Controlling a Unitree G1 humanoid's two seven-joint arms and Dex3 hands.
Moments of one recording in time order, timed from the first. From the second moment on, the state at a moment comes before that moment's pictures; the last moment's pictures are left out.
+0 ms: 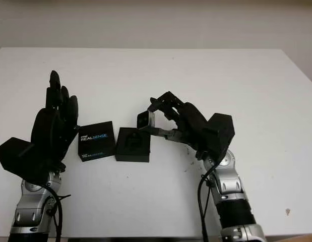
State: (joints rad) left arm -0.12 0.12 0.14 -0.11 -0.06 -0.05 -0.02; right arm -0.34 -0.15 0.04 0.18 0.17 0.02 0.38
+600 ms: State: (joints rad) left arm -0.12 0.12 0.14 -0.11 -0.05 -0.05 -0.02; right arm -0.28 -0.07 0.06 0.14 0.17 0.12 0.32
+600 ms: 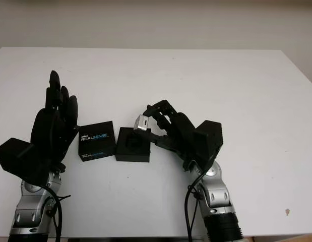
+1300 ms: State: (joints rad) left arm -0.12 0.11 0.13 -0.11 -0.05 -0.05 -0.01; right arm -0.29 -0.02 0.09 0.22 0.16 0.14 0.33
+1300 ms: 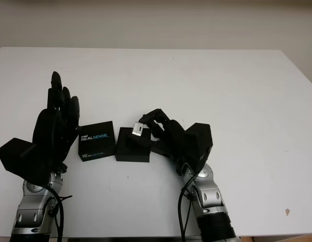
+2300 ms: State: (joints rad) left arm -0.12 0.11 0.12 -0.10 -0.04 -0.04 0.00; right arm -0.33 -0.04 0.10 0.22 0.18 0.22 0.45
